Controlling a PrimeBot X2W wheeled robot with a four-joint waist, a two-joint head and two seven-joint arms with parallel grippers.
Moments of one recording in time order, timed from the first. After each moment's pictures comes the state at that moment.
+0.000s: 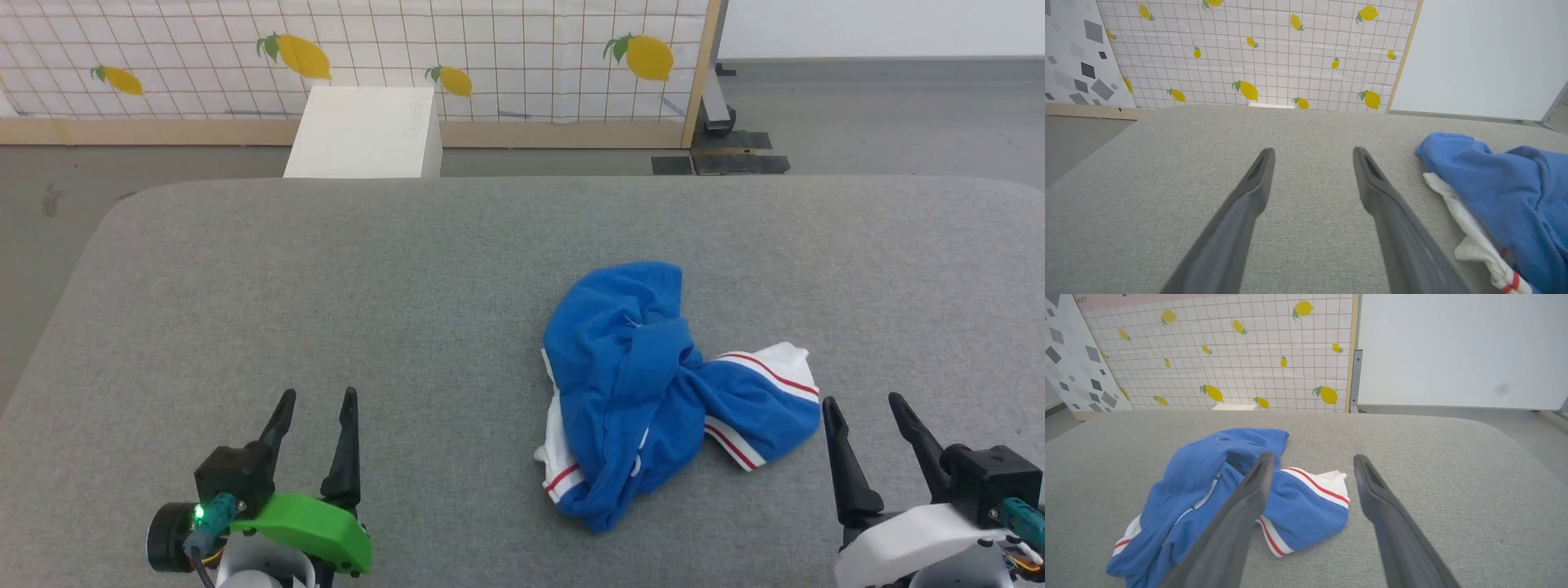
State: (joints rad) left arm -0.05 0.21 -0.21 0.20 -0.35 0.03 -0.25; right arm 0.13 -0.05 -0.08 -0.10 0.10 0.13 0.02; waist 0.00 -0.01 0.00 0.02
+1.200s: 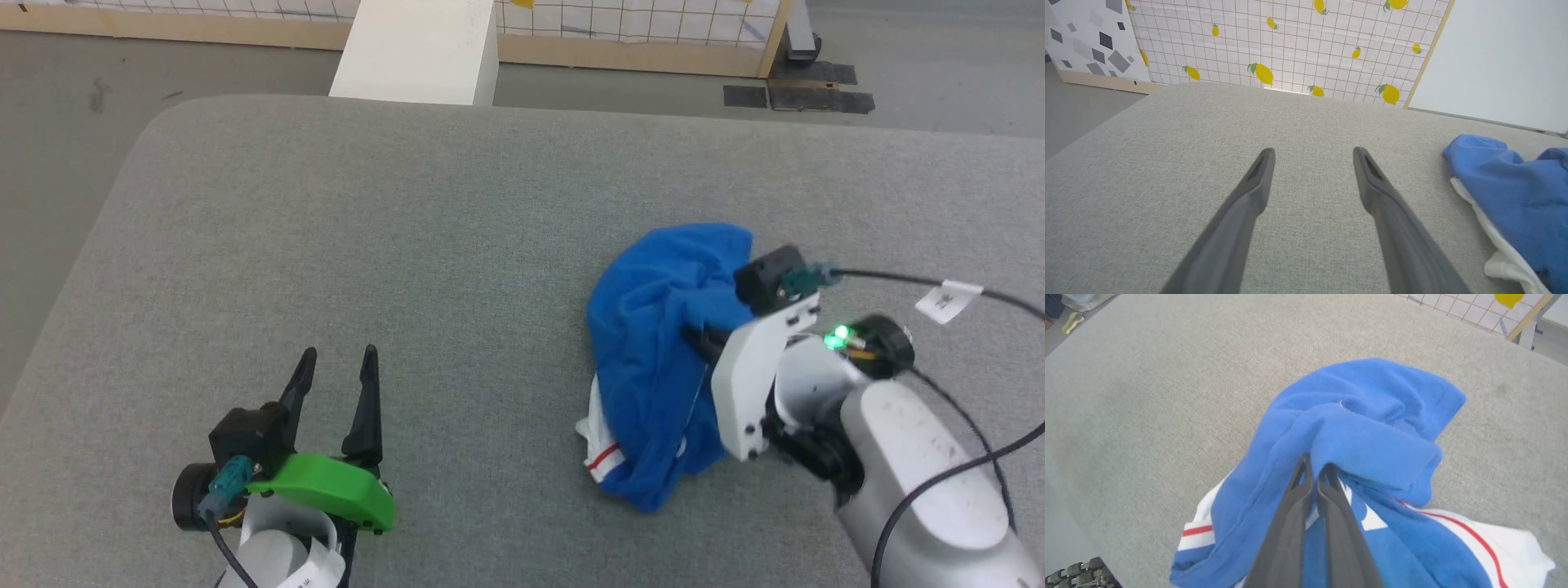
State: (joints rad) left arm -0.13 0.16 -0.20 0.22 -0.35 0.02 -0.26; right arm -0.42 -0.21 0.35 0.26 0.37 0.13 0.56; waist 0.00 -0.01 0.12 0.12
